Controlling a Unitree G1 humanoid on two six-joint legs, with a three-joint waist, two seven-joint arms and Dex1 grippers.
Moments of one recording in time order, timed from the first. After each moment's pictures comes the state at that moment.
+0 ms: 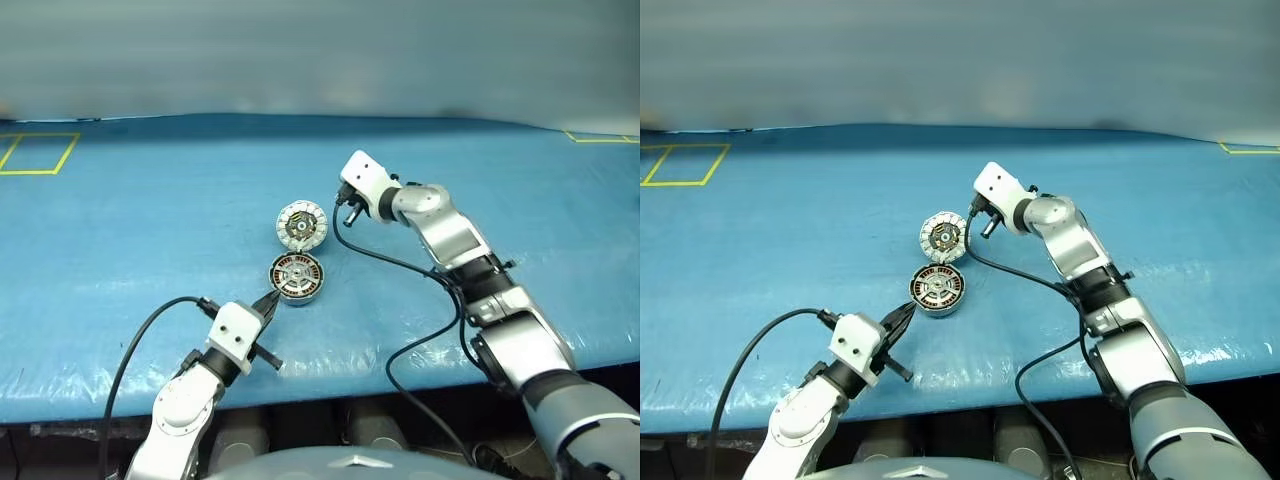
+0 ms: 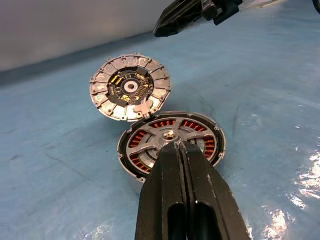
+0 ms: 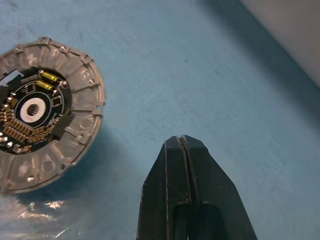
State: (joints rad) left arm 0.45 0.22 -0.20 -0.49 0.06 0.06 -0.34; right arm -0.92 -0.35 0.36 0.54 -0.07 0.38 0.63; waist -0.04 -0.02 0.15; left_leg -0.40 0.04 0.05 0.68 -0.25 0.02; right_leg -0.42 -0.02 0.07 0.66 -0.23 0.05
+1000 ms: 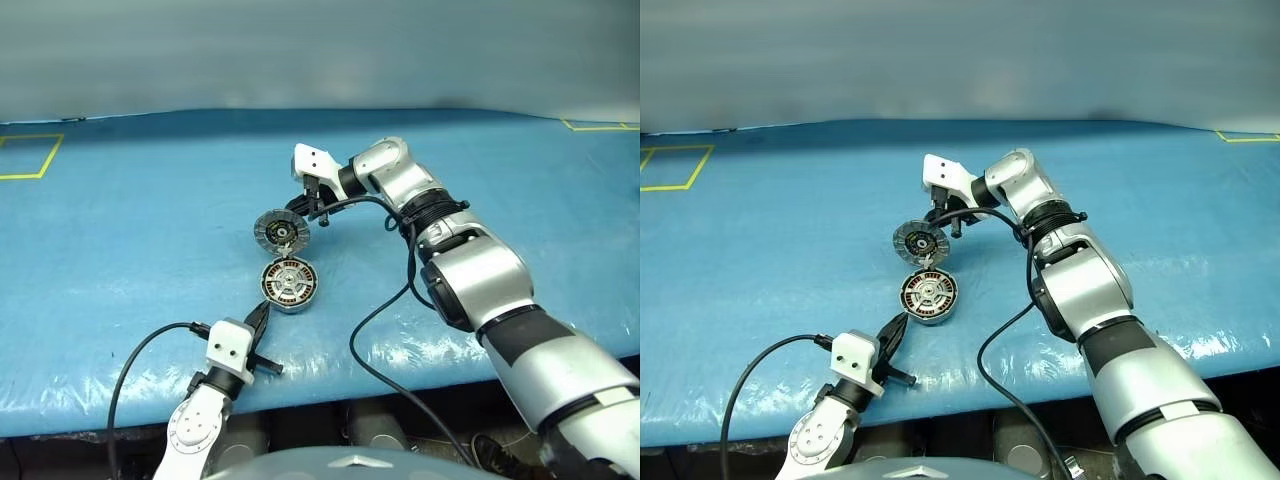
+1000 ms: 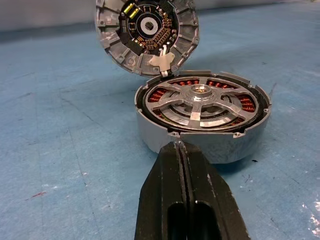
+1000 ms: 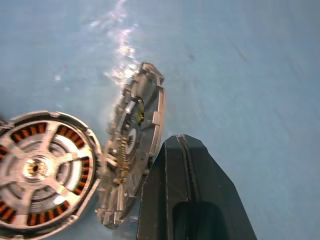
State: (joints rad) left arm 0.47 0.12 -0.21 -0.31 0.00 -0.11 -0.24; right arm -1.30 -0.16 0.27 1.17 -0.12 -0.02 1.37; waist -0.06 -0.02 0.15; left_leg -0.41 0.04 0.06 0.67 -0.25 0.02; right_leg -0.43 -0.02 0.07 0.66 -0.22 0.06
